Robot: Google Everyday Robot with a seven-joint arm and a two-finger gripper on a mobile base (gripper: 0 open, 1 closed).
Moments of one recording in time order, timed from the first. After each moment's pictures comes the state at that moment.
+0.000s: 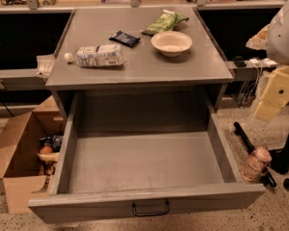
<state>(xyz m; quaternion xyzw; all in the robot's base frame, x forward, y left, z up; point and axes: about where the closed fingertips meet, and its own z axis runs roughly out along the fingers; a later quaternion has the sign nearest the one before) 0.438 -0.216 0.978 -0.60 0.78 -0.04 0.16</state>
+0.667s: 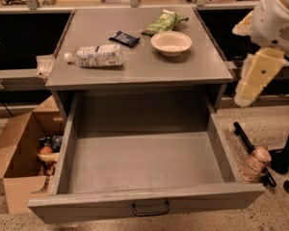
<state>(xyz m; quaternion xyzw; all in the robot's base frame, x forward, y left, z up) 0.483 -0.204 0.982 -0.62 0.76 -0.03 0.18</state>
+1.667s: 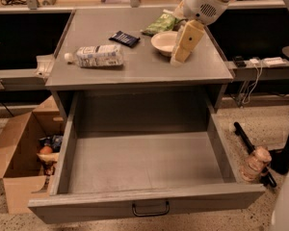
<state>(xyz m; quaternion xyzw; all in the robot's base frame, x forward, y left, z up) 0.630 -0.101 0.968 -0.65 0.71 0.07 0.26</state>
